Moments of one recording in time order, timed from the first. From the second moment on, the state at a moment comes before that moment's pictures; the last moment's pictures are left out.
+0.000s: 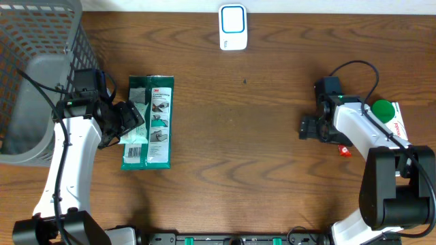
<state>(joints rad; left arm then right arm) 0.14 1.46 1.10 -0.96 0.08 -0.43 0.06 1.77 1.03 -0.78 0.21 0.29</state>
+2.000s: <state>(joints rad) 0.00 1.86 1.11 -0.74 0.30 -0.34 0.24 1.77 1.07 -0.66 -0.23 0.12</state>
